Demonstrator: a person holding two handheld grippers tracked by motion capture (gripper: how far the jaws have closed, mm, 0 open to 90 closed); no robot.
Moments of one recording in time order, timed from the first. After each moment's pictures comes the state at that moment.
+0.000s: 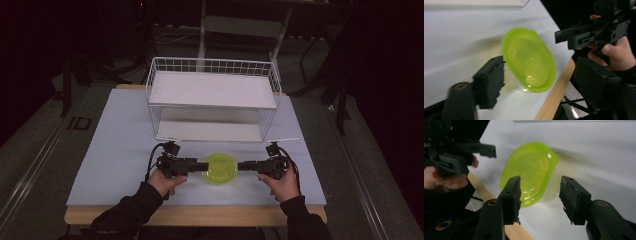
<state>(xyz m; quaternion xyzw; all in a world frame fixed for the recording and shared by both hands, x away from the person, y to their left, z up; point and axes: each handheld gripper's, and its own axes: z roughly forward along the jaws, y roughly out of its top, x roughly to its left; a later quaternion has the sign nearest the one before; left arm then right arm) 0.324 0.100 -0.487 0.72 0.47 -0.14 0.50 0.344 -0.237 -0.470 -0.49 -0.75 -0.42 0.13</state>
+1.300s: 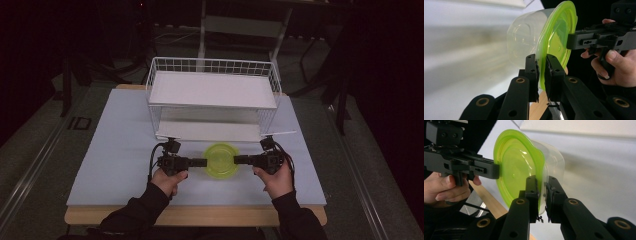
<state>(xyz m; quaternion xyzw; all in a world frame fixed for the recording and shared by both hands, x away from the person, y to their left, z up) 0.320 0.096 -0.463 0.69 0.51 -0.17 0.50 0.338 -0.211 -0.436 -0.48 -0.76 -0.43 0.10</state>
